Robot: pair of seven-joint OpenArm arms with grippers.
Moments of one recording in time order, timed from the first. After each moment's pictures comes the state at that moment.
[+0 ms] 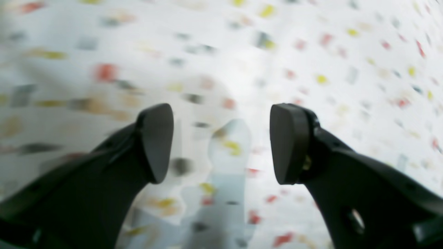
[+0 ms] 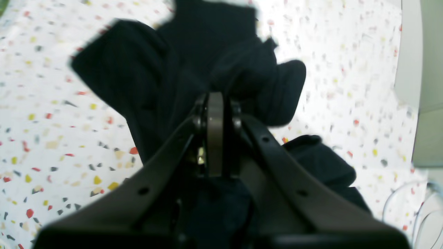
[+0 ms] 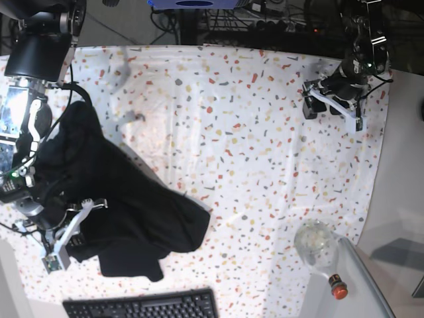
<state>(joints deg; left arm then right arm) 19.9 -13.0 -16.7 84.1 -25.5 -14.8 32.7 10.1 6.0 10.8 99.8 7.8 25.3 -55.8</state>
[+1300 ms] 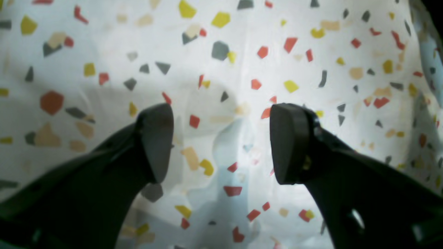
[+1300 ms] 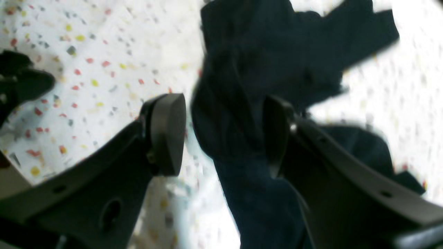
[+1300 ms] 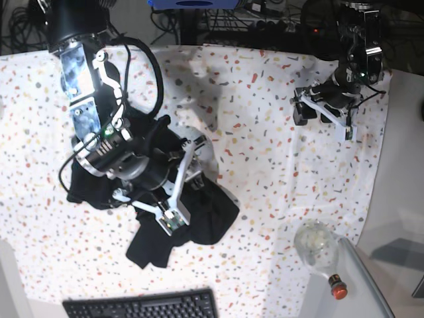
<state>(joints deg) 17.2 -14.5 -12.4 82.2 -25.4 -14.4 32.8 4.7 1.2 -18.5 103.9 7.9 15.4 -60.7</state>
